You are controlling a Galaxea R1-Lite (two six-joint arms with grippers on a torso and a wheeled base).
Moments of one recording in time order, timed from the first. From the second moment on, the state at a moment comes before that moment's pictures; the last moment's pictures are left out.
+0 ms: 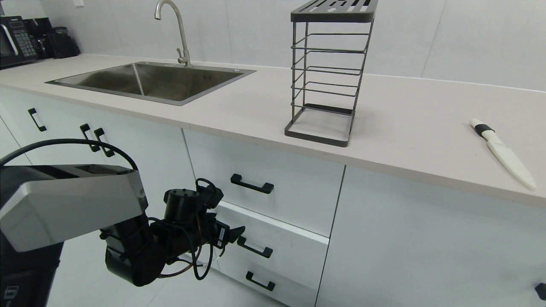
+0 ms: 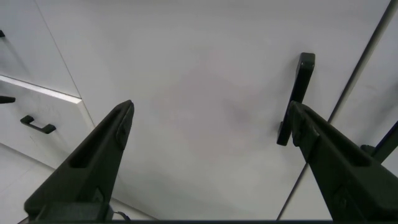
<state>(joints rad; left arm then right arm) -0.36 2.27 -0.62 -1.07 -0.14 0.06 0.00 0.00 0.00 0.00 0.03 0.02</state>
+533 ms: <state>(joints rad) -0.36 2.29 -0.66 -1.07 -0.14 0.07 0.00 0.00 0.00 0.00 0.03 0.02</state>
